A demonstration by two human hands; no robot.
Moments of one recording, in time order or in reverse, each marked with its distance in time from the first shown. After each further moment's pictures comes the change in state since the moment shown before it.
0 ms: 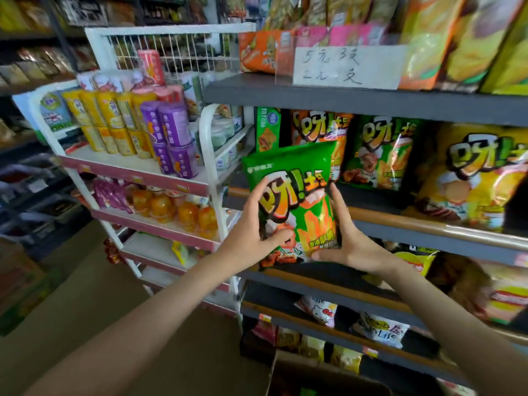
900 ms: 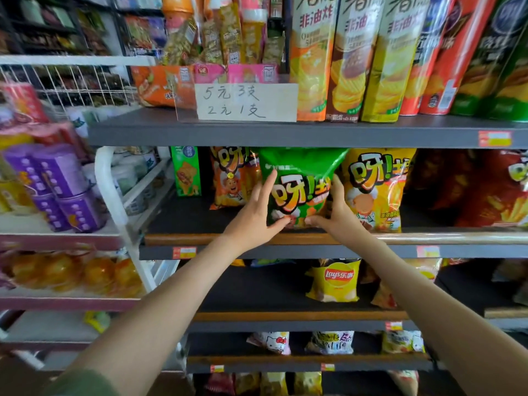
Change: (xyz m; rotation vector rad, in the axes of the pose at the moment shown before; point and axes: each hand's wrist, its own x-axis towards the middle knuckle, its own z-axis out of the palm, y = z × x) left_hand 0.141 0.018 0.094 0.261 -0.189 0.350; right_hand -0.002 0.025 -0.118 -0.353 0.661 0.075
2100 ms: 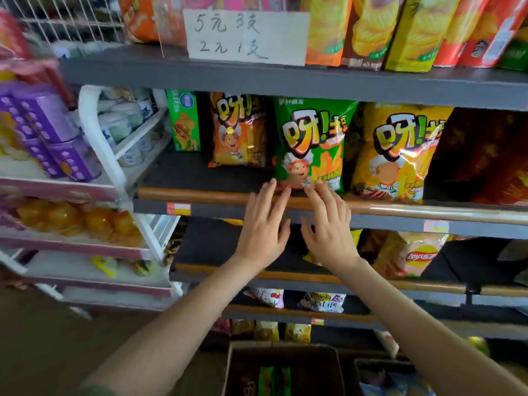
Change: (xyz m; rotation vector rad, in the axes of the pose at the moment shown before) left_hand -0.062 0.001 0.089 0.260 0.220 0.001; right_hand -0.070 0.029 0.050 -0.649 0.260 -0.396
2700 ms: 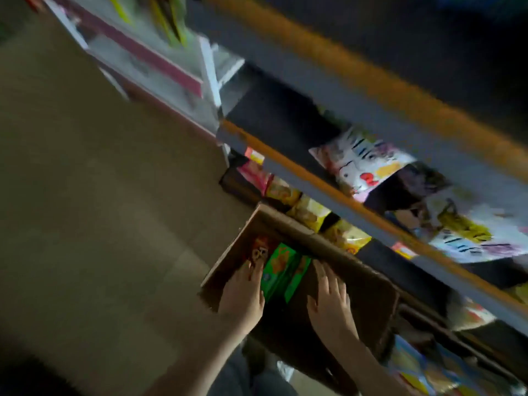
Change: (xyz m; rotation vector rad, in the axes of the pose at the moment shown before) left_hand -0.469 -0.027 0.269 0.044 -0.926 -1.114; right_hand -0.459 0.025 0.253 0.156 -1.239 0.225
